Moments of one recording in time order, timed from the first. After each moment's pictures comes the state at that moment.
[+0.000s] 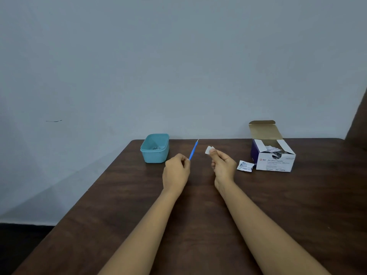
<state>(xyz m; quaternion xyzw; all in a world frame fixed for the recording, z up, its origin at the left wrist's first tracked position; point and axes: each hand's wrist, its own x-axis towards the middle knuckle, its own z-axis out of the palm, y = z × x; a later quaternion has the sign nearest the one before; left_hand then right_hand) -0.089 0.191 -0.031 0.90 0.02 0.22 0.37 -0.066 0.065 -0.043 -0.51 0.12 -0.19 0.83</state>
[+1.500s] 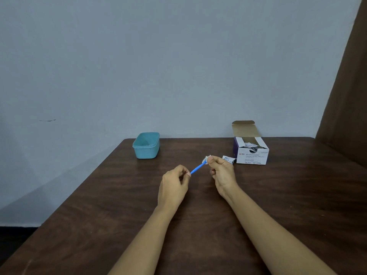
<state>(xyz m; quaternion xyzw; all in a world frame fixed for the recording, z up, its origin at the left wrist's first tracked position) -0.176 0.169 -0.043 0.90 -0.06 0.20 0.39 -0.139 0.022 -0.040 -0.55 0.05 -0.11 0.82</state>
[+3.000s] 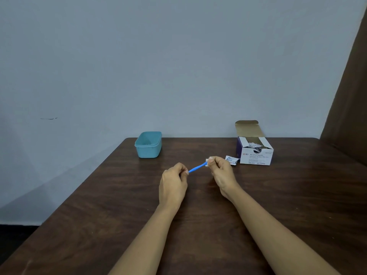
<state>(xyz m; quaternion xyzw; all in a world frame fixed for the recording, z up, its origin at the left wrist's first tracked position) -0.166 0.173 -0.048 0.89 -0.03 0.24 0.38 -0.128 0.024 -0.053 -0.71 -0.03 -0.15 0.68</state>
